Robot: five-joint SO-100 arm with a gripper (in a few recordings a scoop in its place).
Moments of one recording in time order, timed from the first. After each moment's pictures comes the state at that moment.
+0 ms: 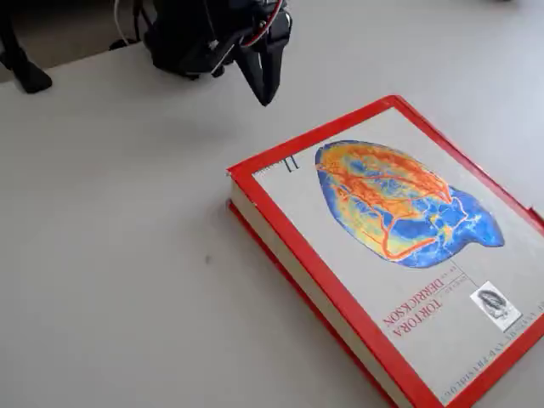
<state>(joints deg) -1.8 188.3 170.3 72.1 -8.8</state>
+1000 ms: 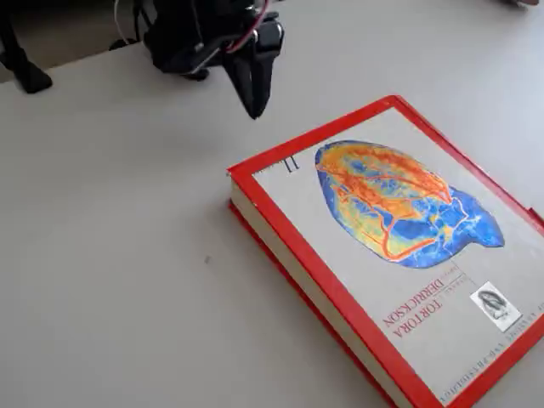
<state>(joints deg) 12.0 187.6 174.3 59.9 -18.4</state>
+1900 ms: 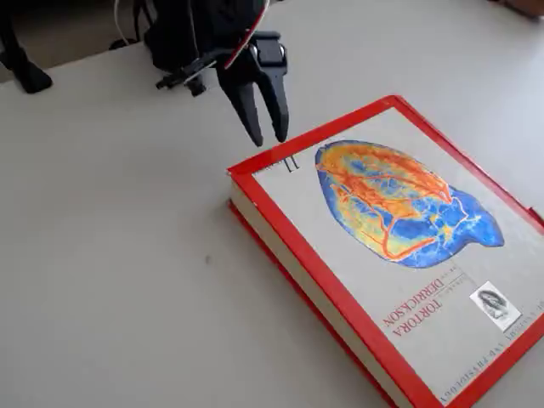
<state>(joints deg) 12.7 162.5 176.8 23.6 -15.6</state>
